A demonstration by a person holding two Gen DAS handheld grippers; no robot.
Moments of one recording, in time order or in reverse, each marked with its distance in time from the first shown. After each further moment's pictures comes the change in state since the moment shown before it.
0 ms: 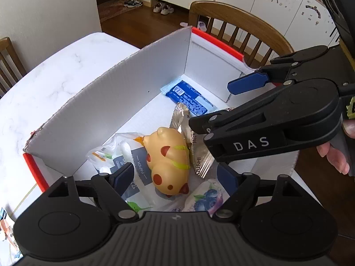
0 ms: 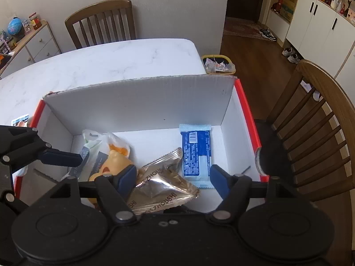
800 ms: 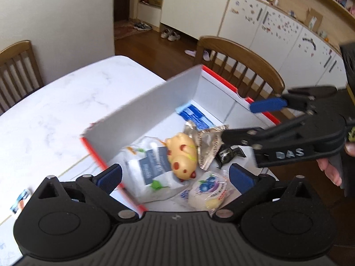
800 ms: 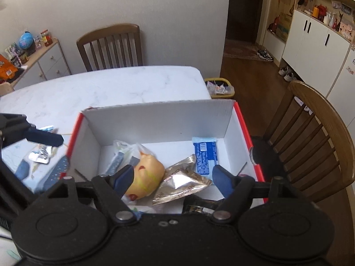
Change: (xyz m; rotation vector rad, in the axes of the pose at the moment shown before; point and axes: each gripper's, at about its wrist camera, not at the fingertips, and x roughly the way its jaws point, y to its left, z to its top) left arm -0.090 0.034 -0.035 -0.089 -0.156 -0.022; right arm -0.076 0.030 -0.020 0.007 -0.135 0.002
